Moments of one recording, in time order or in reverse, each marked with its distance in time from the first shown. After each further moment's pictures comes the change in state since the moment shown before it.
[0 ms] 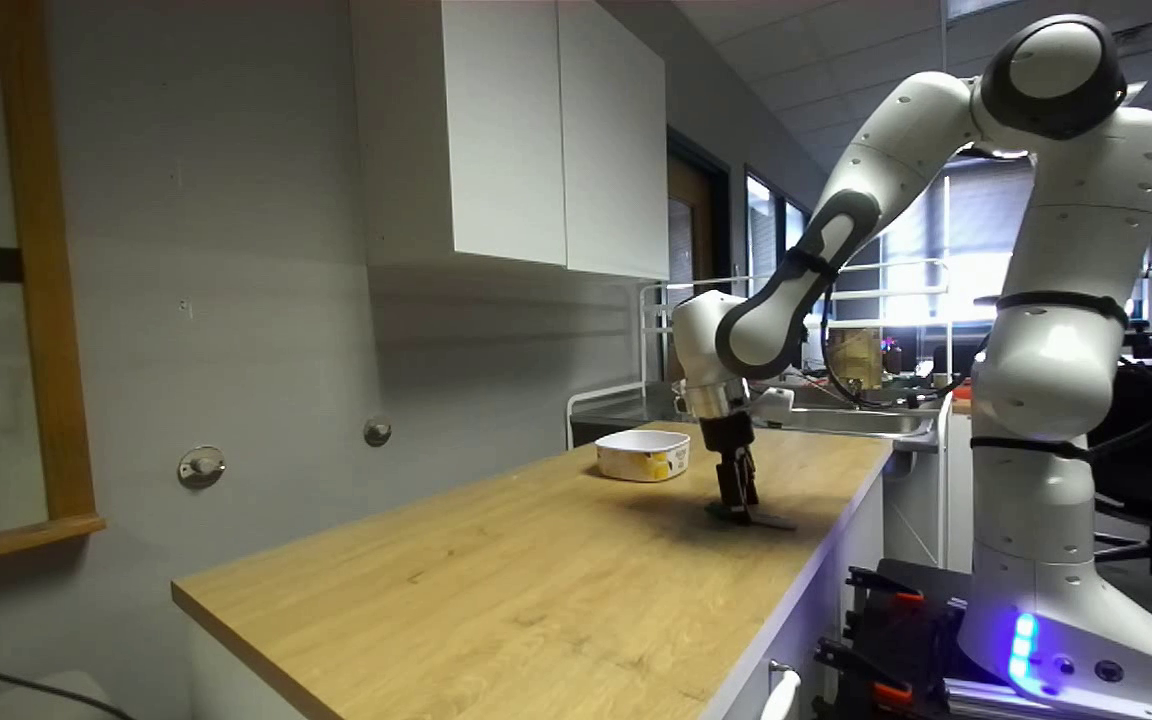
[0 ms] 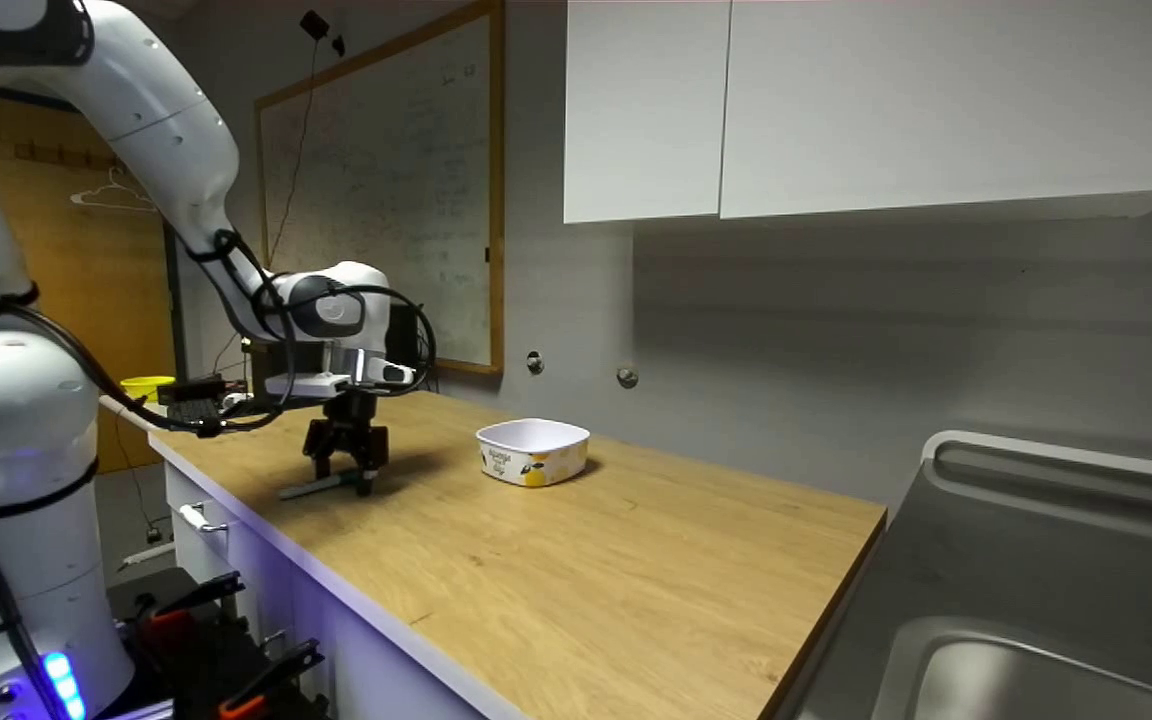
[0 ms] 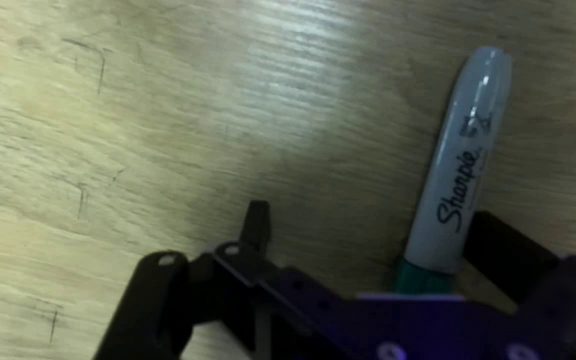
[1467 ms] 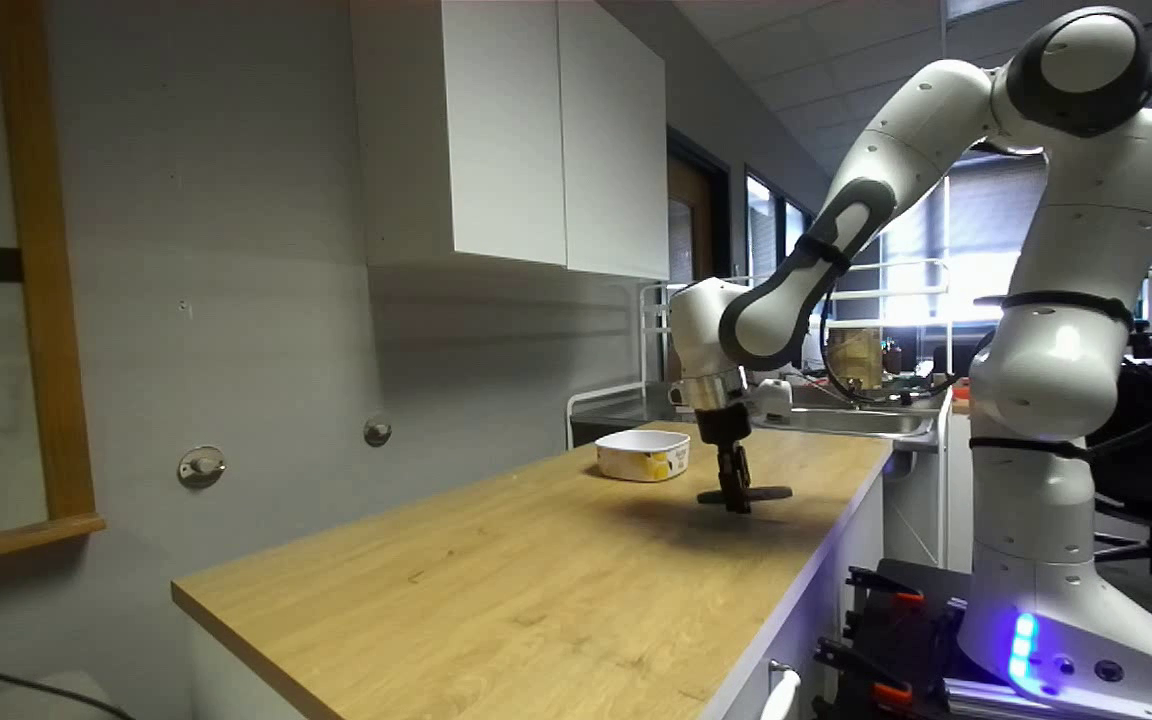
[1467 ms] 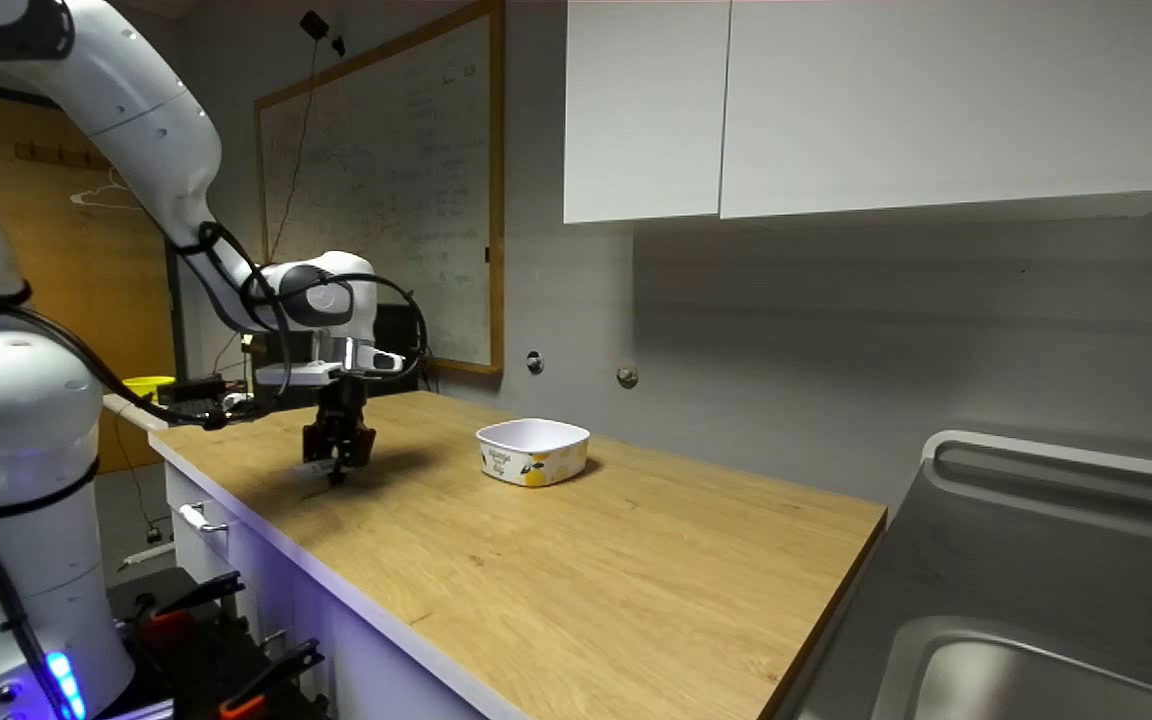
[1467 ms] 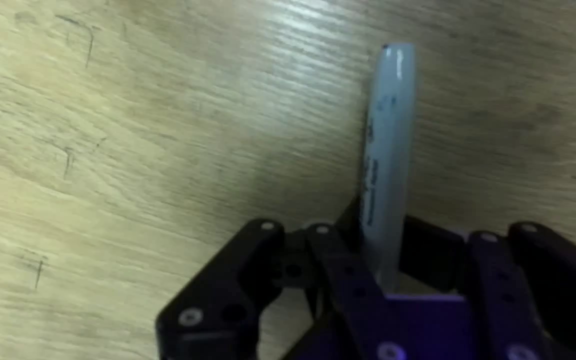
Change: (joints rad) arm 0.036 -0.052 0.034 0.000 0.000 -0.026 0.007
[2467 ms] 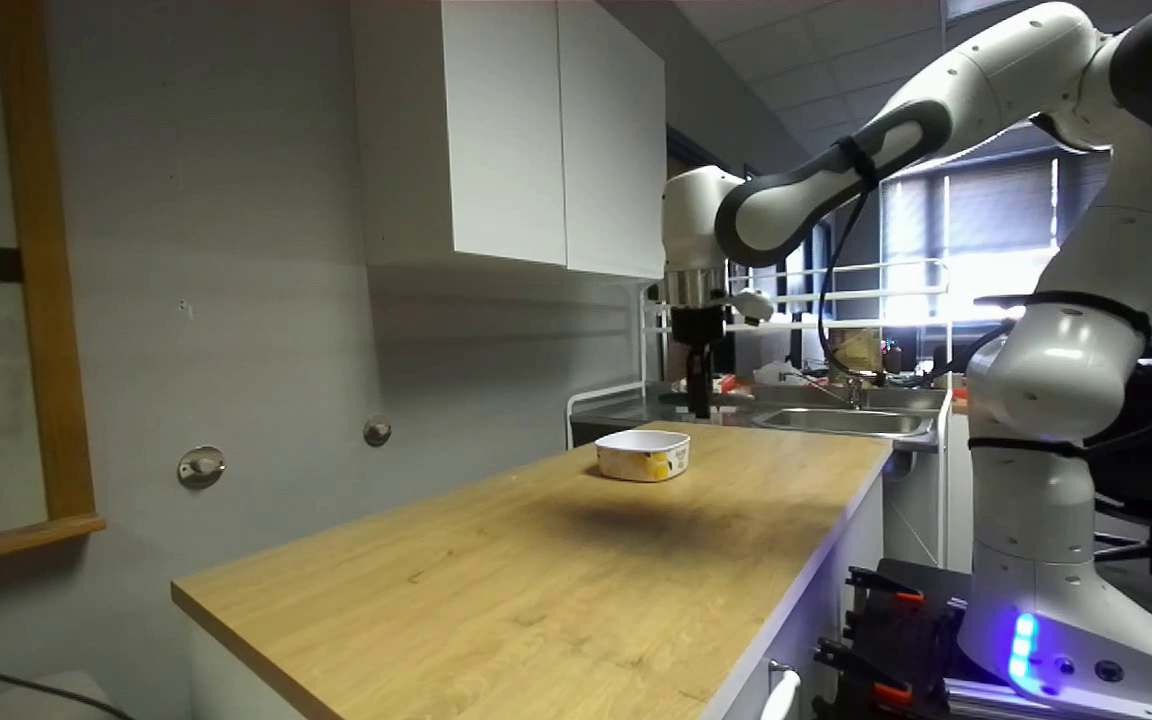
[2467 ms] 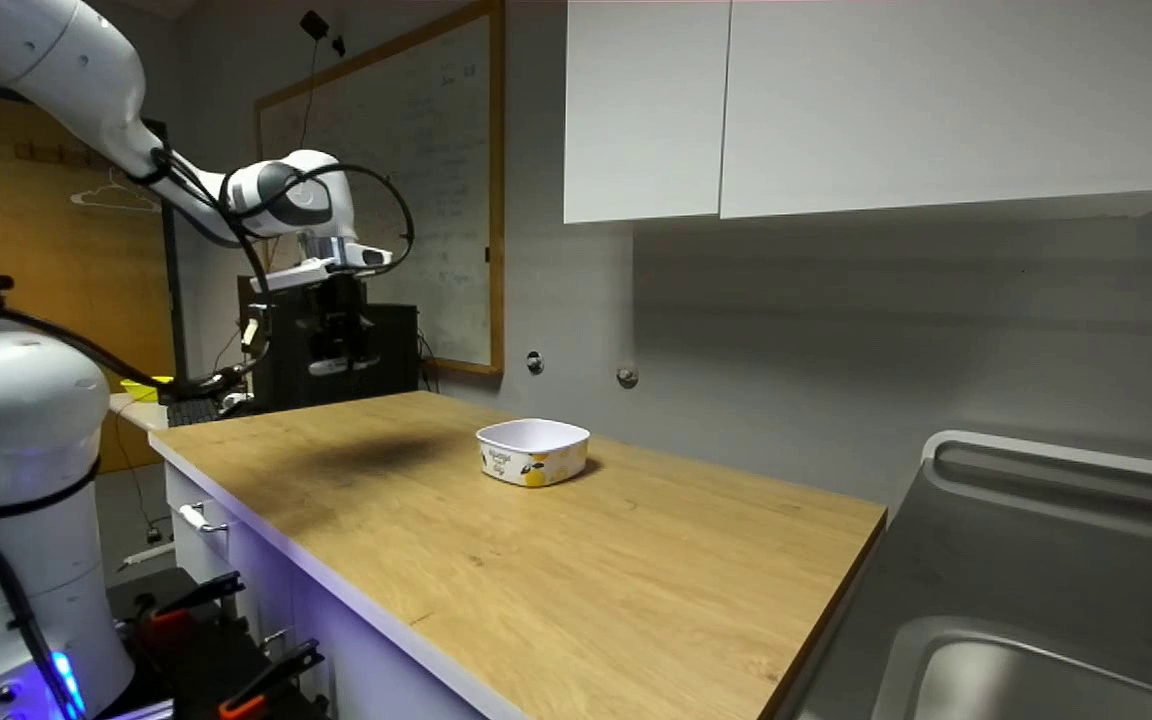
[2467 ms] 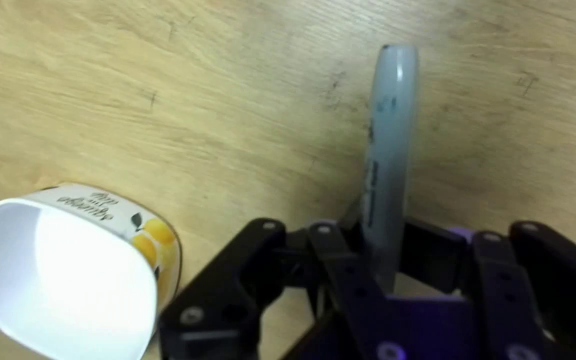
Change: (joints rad) arm 0.051 -0.219 0.042 0.197 -0.019 -0.231 0.002
